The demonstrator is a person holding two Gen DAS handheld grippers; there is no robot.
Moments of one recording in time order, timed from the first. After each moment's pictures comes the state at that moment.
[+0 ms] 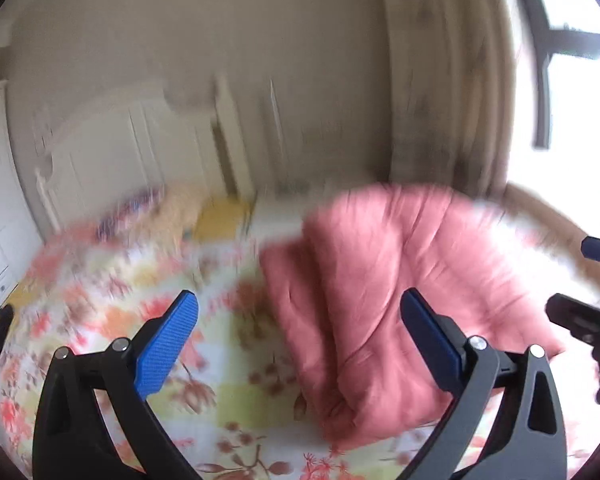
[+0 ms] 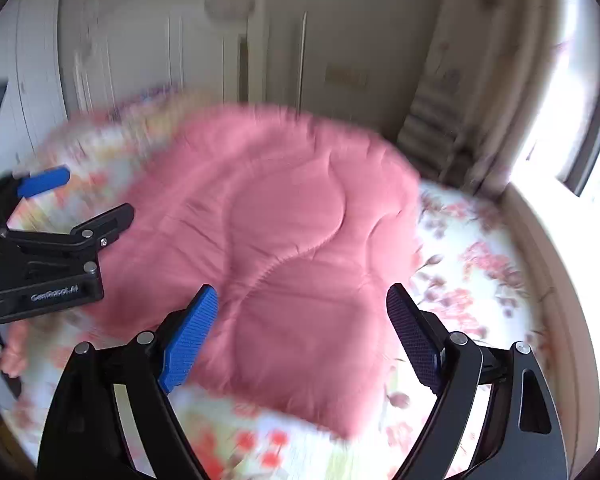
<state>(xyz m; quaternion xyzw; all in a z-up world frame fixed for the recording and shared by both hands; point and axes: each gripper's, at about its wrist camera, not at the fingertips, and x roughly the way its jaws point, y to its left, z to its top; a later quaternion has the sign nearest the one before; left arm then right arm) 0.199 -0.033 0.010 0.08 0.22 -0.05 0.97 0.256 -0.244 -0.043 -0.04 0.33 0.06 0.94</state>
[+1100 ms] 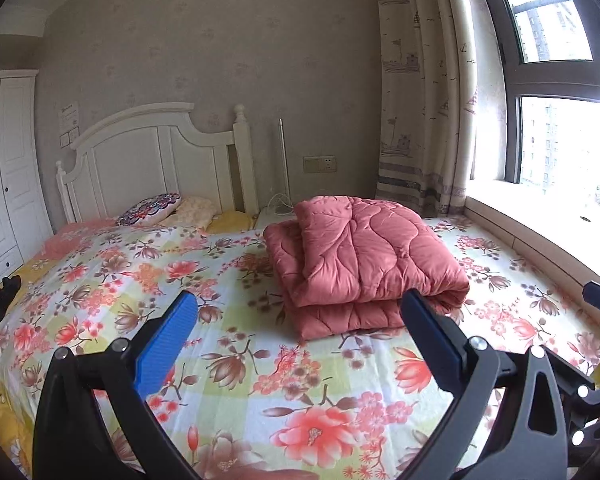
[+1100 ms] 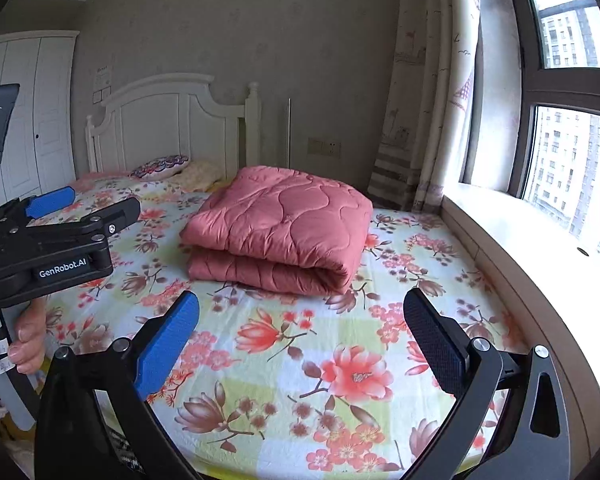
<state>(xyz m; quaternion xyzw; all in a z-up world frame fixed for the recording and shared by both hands) 0.030 -0.033 -0.008 0.04 0.20 -0.03 0.98 0.034 -0.240 -0.037 -0.02 0.22 0.03 0.97</state>
